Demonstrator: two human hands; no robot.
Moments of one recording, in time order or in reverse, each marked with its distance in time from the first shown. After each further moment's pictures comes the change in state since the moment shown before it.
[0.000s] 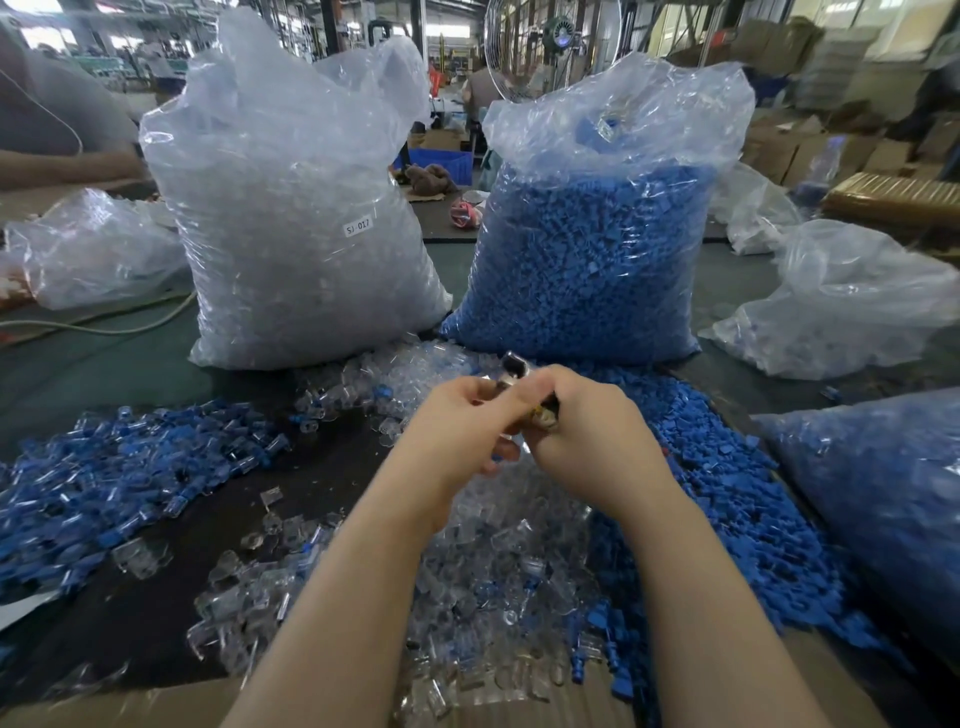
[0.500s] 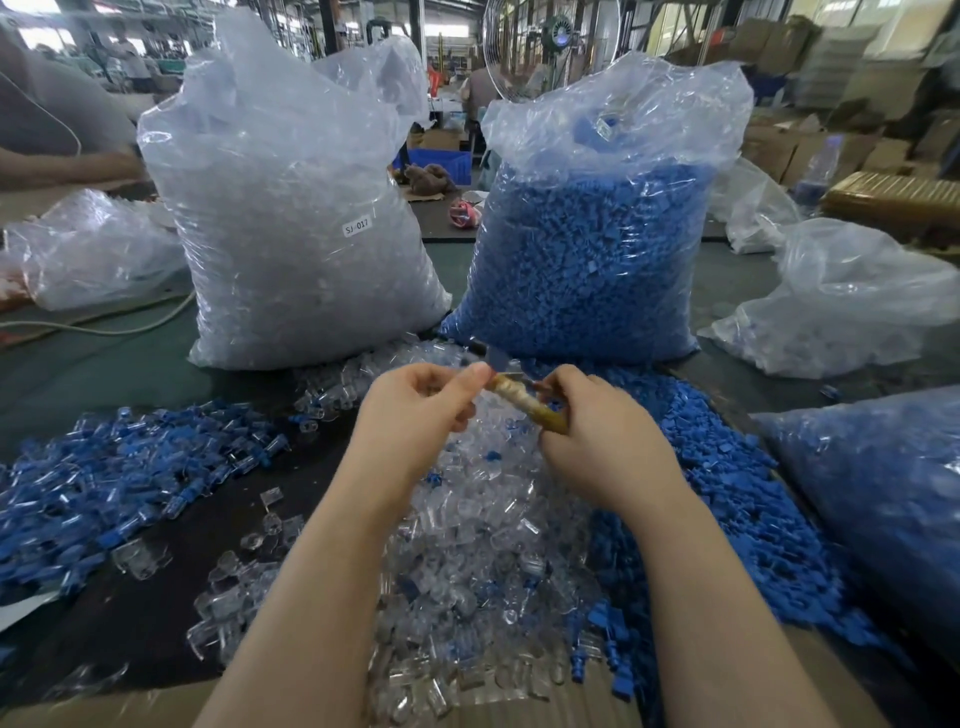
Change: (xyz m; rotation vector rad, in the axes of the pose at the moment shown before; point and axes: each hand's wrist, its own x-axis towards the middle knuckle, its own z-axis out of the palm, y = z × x) left_hand 0.009 -0.013 -0.026 0.087 0.270 0.132; right_hand -0.001 0.006 -0.005 -0.126 -0.096 0.146
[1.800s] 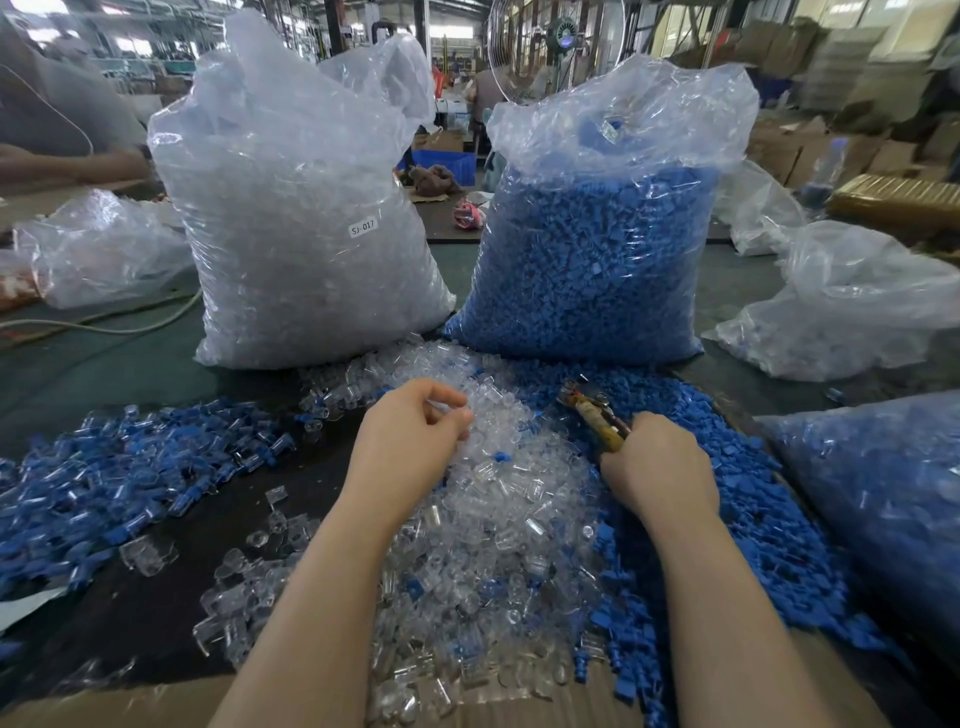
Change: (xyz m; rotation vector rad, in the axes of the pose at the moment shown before) left_hand 0.007 -0.025 -0.003 0.287 -0.015 0.055; right_hand 0.002 0.040 0.017 -0.020 0.001 0.530
